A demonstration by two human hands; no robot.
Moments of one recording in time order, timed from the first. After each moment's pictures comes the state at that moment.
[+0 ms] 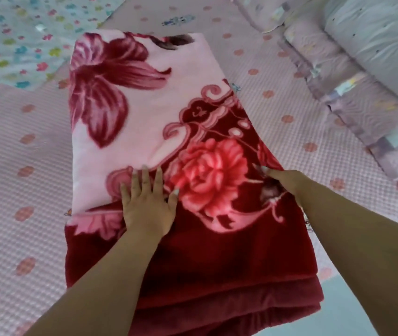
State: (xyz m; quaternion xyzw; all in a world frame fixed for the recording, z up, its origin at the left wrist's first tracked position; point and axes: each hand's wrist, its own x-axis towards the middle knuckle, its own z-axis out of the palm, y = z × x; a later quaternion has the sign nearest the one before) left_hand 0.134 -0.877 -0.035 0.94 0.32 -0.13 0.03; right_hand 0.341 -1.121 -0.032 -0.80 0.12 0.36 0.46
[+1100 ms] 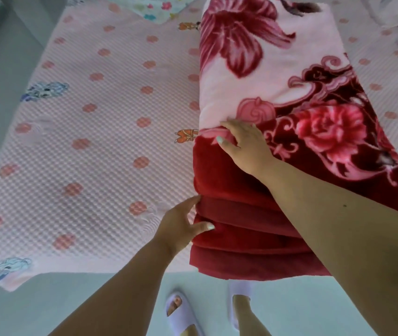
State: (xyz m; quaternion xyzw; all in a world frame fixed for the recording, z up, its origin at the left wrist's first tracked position) left_hand -0.156 -0.855 -0.068 0.76 0.35 0.00 0.54; right_hand 0.084 -0.878 -0.021 -0.84 -0.50 0.12 0.19
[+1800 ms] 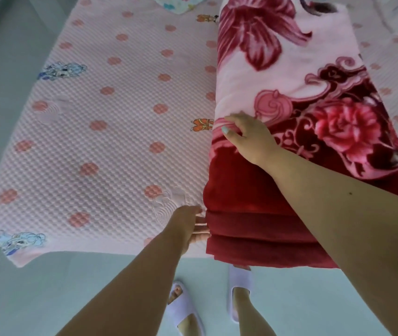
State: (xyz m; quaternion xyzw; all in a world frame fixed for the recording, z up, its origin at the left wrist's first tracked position) left_hand -0.180 -0.869 -0.054 0.35 0.54 -0.04 0.77; right_hand 0.044 -0.864 -0.004 -0.82 -0.52 0.13 0.20
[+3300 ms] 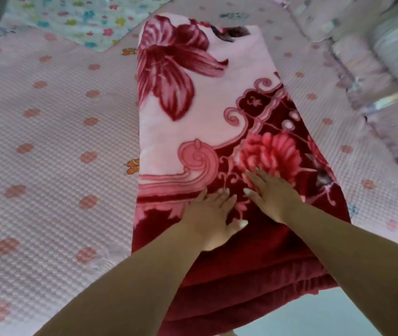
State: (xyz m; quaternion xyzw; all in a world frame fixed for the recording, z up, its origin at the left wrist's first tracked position) left_hand 0.016 -0.898 -0.028 0.96 0.05 -0.22 0.18; right_hand 0.177 -1.036 -0.038 -0.89 -0.41 0.20 -0.07
